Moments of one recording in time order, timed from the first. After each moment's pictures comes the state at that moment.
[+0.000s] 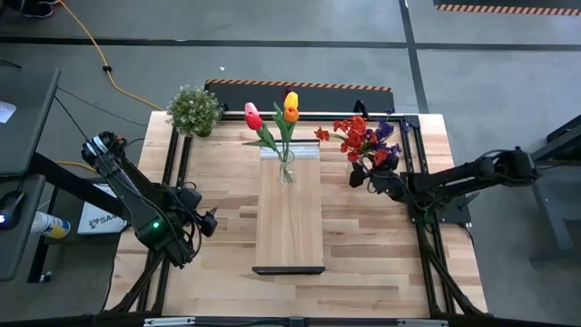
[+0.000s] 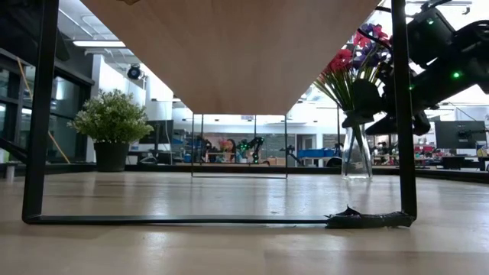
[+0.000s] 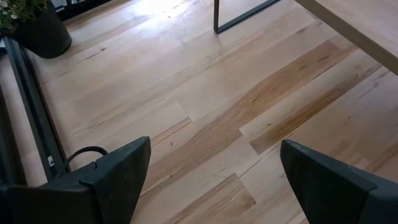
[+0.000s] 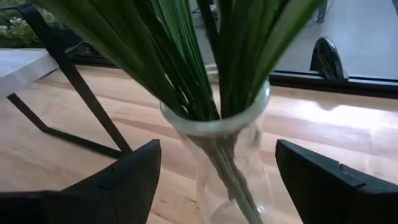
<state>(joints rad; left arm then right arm) -0.88 1.27 0.99 -1.54 -0.75 -1.96 -0.04 1.09 0.20 0.33 0.89 0.70</state>
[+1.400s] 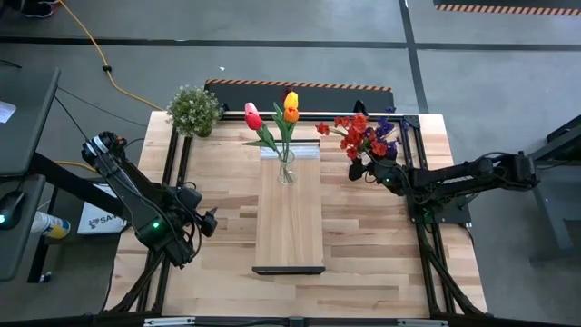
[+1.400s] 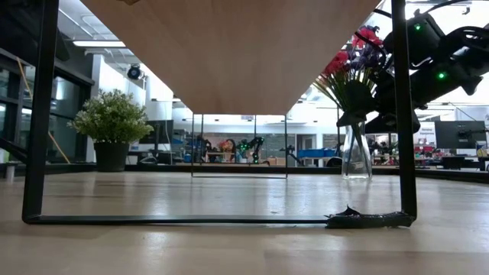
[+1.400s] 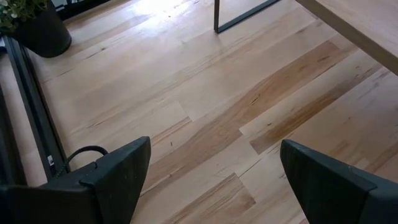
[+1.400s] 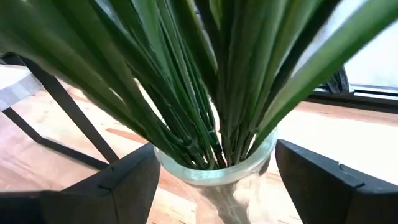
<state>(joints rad) -0.88 1.27 0.99 -1.54 -0.75 -1.96 -0.18 1.10 0.20 0.44 0.75 0.58</state>
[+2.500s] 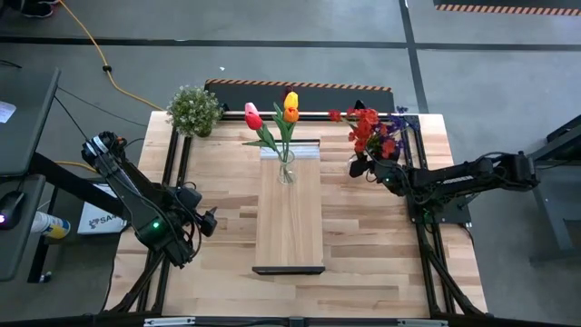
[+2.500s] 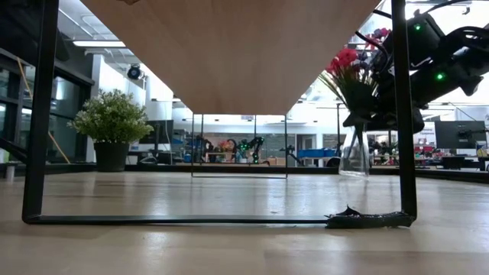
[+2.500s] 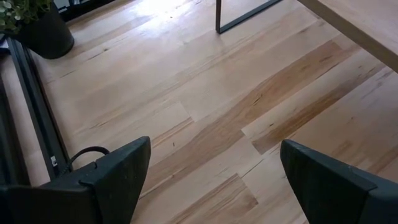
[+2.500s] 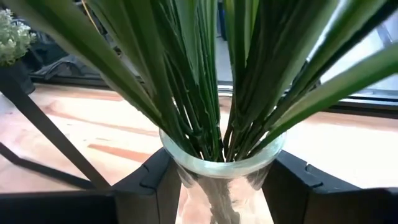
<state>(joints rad) -0.88 1.27 0.99 -1.54 -0.75 -1.96 -0.18 1.10 0.20 0.44 0.83 0.60</state>
